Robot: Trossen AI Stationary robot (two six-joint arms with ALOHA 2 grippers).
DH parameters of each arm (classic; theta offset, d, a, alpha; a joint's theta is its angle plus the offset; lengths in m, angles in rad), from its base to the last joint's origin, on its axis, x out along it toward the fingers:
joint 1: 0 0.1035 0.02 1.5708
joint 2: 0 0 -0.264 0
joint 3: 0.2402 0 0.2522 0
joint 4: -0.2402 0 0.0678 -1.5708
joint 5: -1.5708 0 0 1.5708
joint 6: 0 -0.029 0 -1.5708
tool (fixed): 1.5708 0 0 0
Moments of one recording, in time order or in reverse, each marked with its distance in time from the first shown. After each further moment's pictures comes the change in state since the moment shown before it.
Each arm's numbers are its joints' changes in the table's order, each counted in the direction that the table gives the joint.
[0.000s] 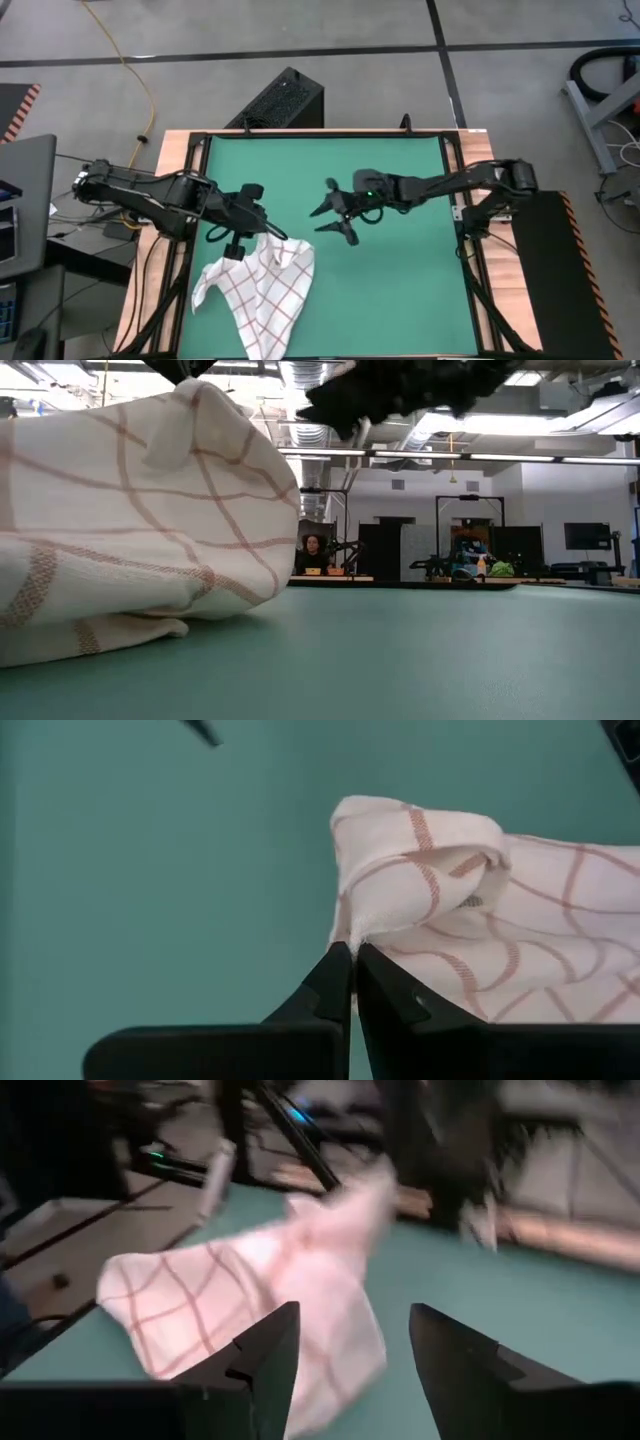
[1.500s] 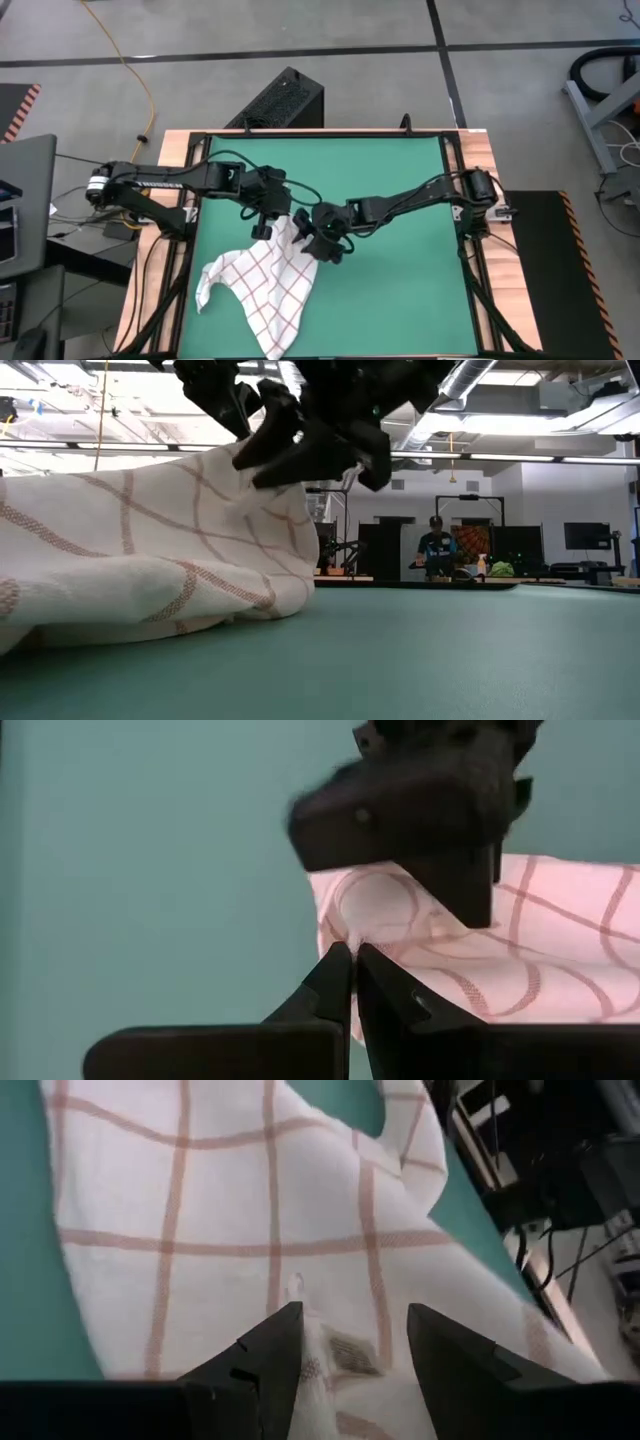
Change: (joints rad) left arm 0.239 -0.160 0.000 0.155 -0.131 -0.158; right arm 0.152 -0.313 0.311 -0.326 -0.254 0.776
